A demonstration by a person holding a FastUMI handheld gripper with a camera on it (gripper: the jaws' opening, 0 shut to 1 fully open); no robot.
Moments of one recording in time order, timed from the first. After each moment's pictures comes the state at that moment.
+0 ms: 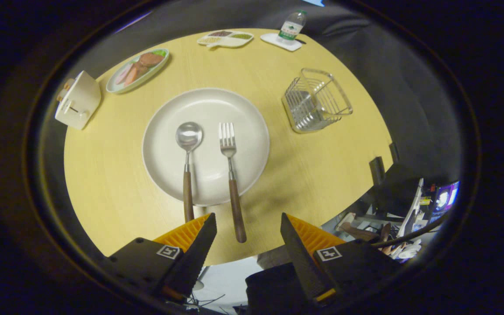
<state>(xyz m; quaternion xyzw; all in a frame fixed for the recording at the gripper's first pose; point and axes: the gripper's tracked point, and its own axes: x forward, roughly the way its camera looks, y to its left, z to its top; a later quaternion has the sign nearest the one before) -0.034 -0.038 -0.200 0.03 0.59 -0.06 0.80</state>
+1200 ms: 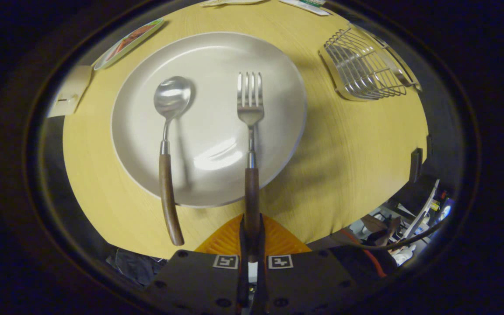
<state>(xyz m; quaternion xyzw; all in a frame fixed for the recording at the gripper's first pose) -0.037 -0.030 -0.257 0.04 0.68 0.00 0.73</state>
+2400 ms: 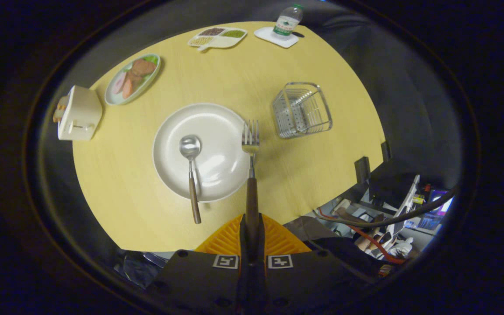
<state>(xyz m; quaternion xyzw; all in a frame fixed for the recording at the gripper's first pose) -0.013 -0.082 -0.101 0.07 0.63 -0.06 0.77</state>
